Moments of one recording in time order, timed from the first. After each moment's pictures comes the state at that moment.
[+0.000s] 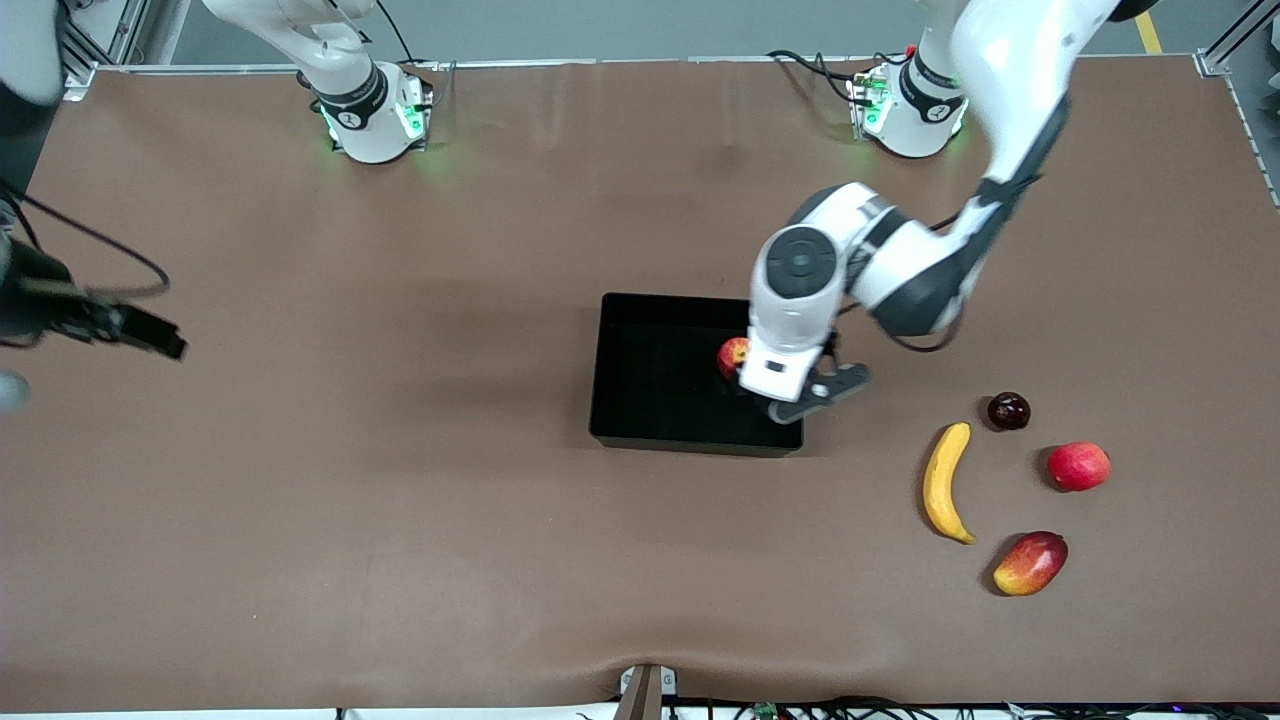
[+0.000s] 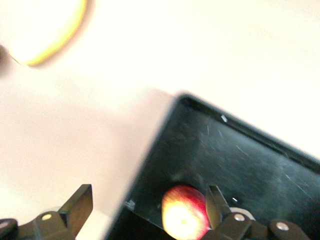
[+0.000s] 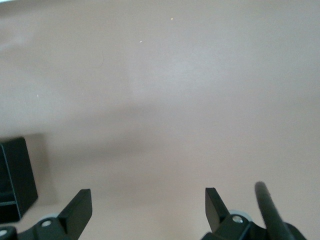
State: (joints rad) left arm -0.04 0.51 -0.57 -1.61 0.41 1.94 -1.12; right arm 0.04 0.30 0.02 -1.07 -0.03 1.33 0.21
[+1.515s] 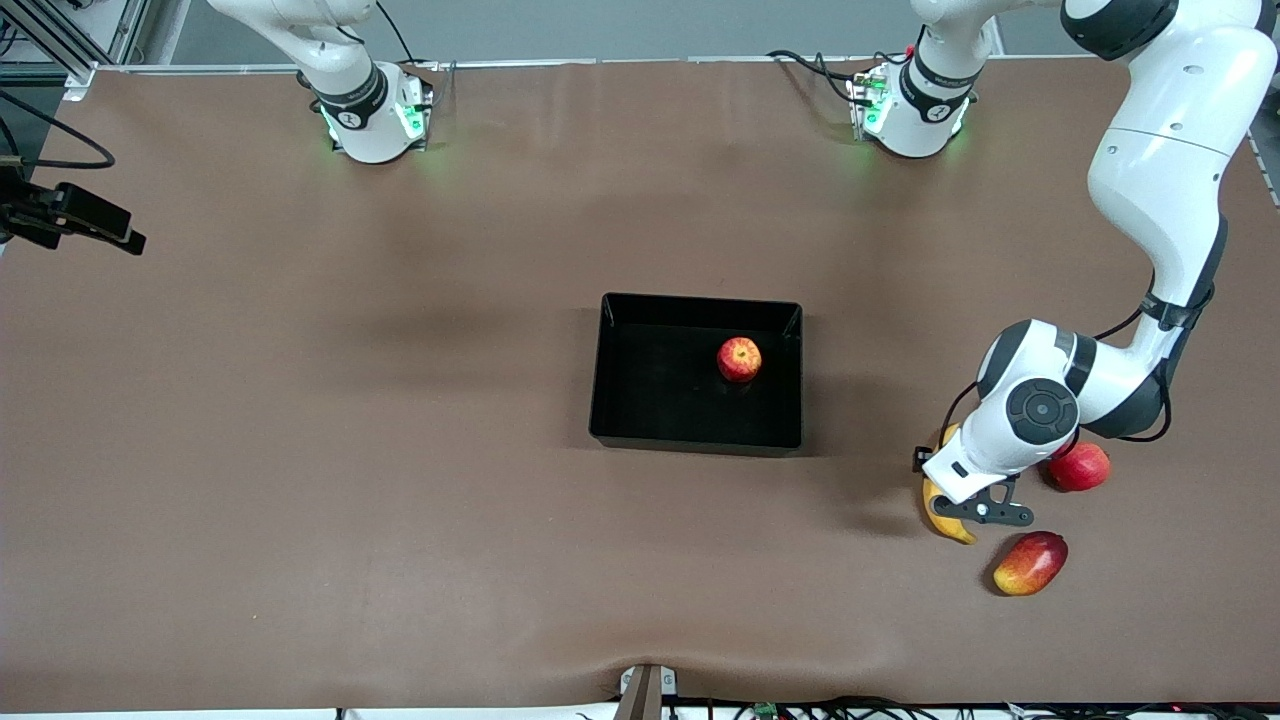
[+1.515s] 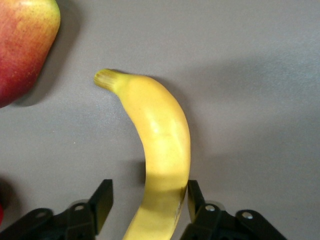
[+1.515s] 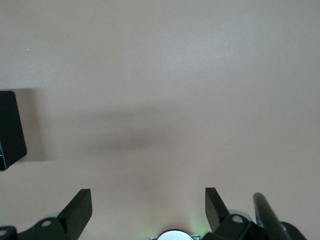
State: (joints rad) left arm 0.30 0.78 -0.50 -1.62 0.64 2.26 -0.33; right arm -0.10 0.01 0.03 -1.49 0.05 1.40 0.05
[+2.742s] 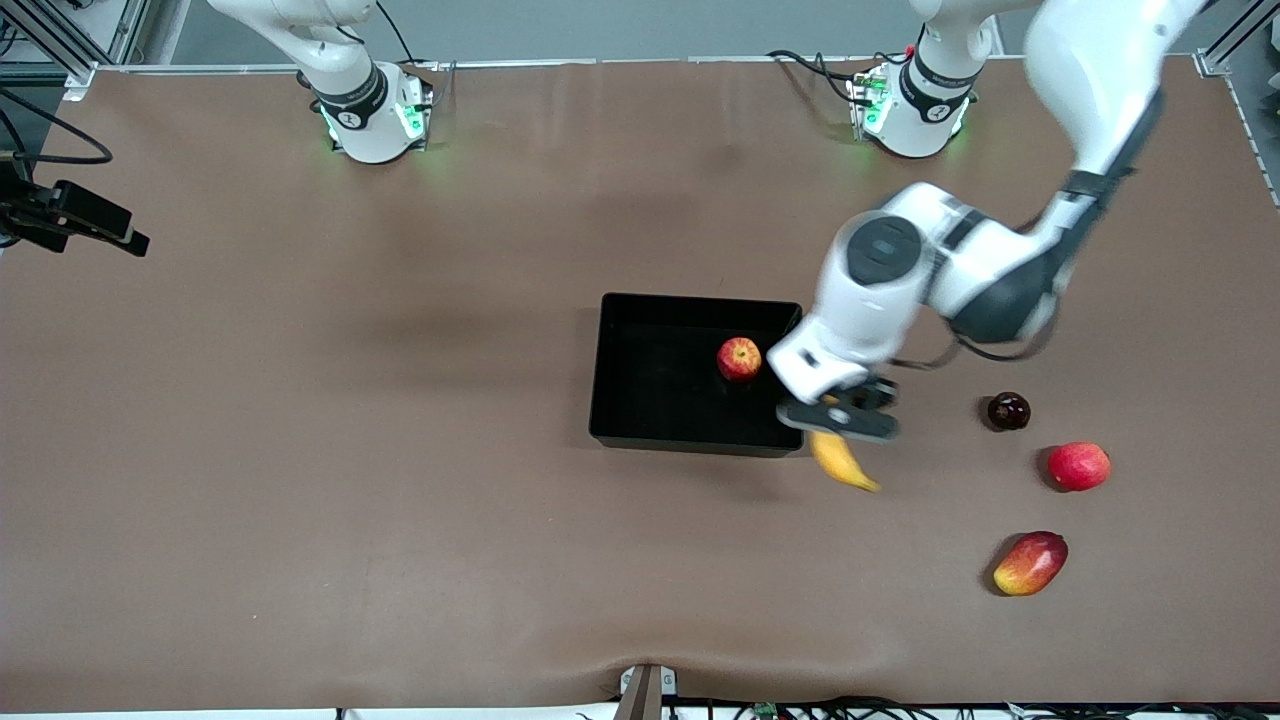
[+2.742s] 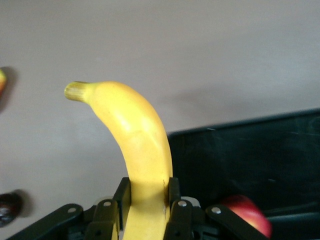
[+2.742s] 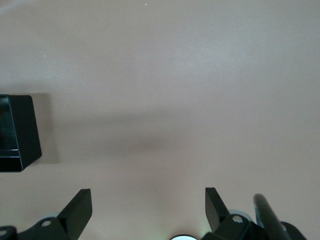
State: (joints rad) left arm 0.16 0.57 -0.85 -1.64 0.64 2.03 -0.62; right arm -0.10 0.00 0.03 -1.49 0.09 1.43 0.05
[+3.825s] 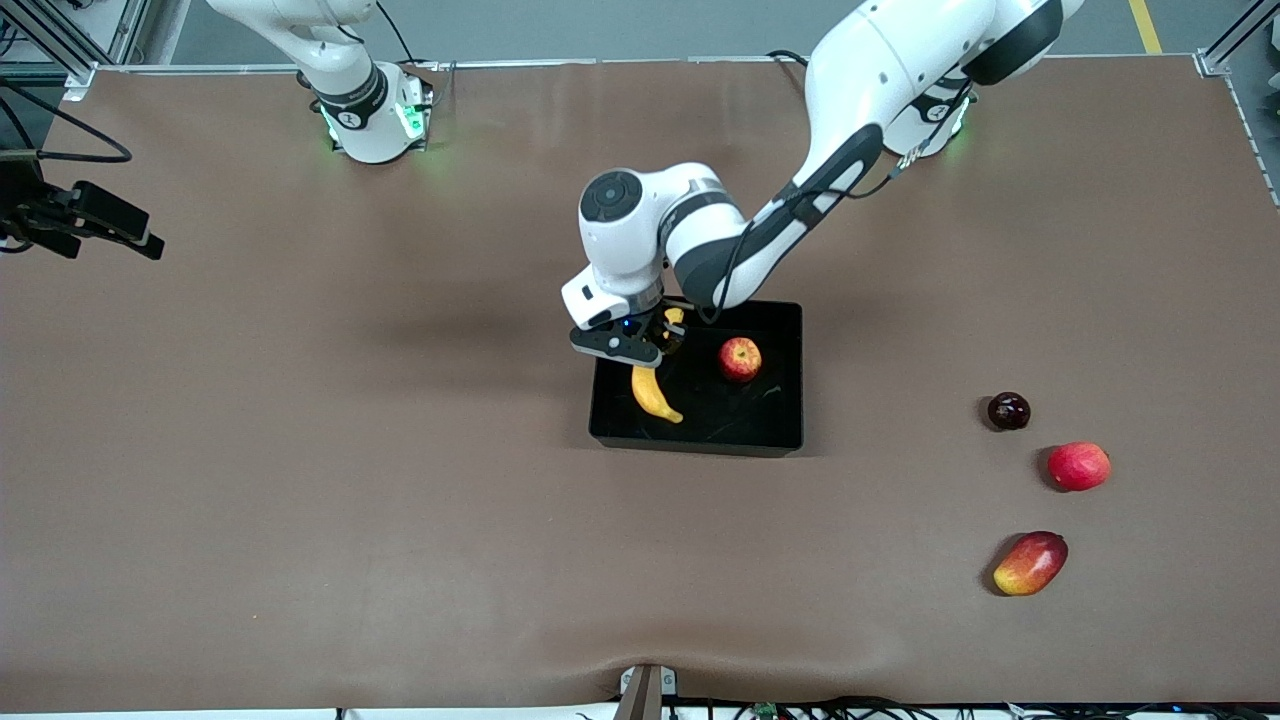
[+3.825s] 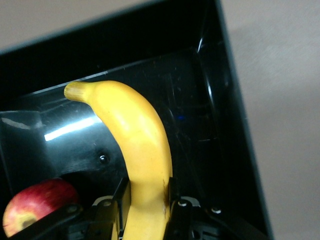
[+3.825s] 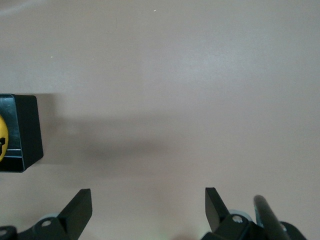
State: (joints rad) left arm -0.43 0.81 -0.57 -1.44 0.64 2.08 -0.87; right arm -0.08 0.00 0.04 -1.49 0.08 1.45 0.05
